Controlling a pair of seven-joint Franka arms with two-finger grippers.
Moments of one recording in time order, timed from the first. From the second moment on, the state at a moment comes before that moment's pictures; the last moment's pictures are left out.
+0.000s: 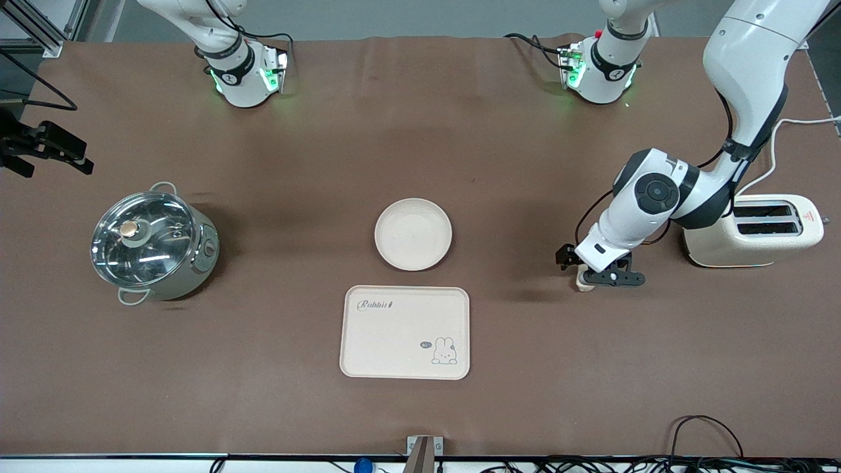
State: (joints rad) left arm 0.39 0.49 -0.67 -2.06 0.49 2.51 -0.52; right arm -0.13 -0.05 0.07 -1.60 0.02 1.57 -0.10
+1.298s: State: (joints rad) left arm -0.21 -0.10 0.04 -1.63 -0.03 1.66 -0.22; right arm -0.13 -0.05 0.07 -1.60 0.02 1.57 -0.10
